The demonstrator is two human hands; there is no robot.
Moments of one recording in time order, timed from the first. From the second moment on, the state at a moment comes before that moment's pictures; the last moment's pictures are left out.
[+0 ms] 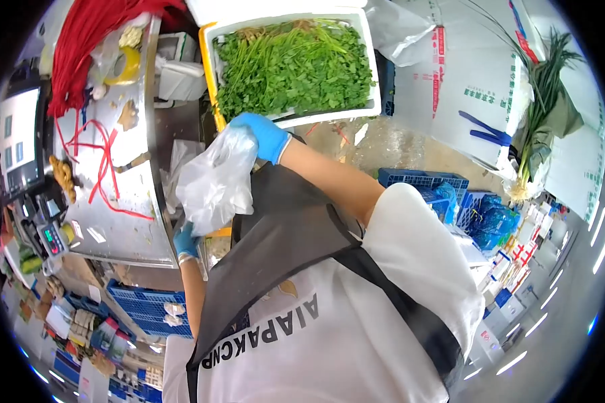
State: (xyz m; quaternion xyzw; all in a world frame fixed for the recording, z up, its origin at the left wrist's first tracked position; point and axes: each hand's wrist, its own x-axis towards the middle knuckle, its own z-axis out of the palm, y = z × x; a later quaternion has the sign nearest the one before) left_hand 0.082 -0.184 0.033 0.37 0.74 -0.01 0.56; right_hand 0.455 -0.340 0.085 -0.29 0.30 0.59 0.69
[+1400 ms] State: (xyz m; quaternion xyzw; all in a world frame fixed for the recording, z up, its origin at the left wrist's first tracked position) left_hand 0.355 -0.226 0.029 0.88 0.32 -0.24 0.28; right_hand 0.673 -0.606 0.073 -0.53 0.29 0.04 0.80
